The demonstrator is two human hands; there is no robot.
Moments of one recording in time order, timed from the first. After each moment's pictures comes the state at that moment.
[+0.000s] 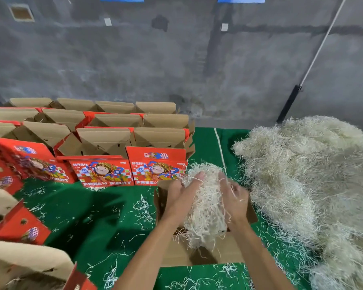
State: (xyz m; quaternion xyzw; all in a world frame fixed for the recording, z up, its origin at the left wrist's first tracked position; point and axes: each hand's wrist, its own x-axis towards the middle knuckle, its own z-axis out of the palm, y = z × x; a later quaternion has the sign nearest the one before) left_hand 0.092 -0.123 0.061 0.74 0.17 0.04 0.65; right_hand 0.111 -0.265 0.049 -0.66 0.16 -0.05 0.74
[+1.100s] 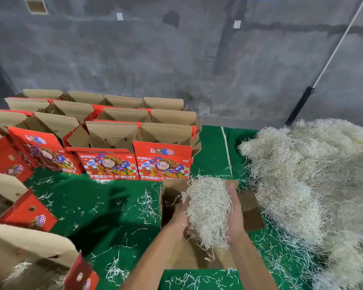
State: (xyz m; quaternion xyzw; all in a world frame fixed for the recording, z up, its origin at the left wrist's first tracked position) left_hand 0.083 -0.118 -0.022 0.56 0.35 -0.16 0.73; right_hand 0.088 -0.267 0.021 -0.42 0.08 0.25 0.87
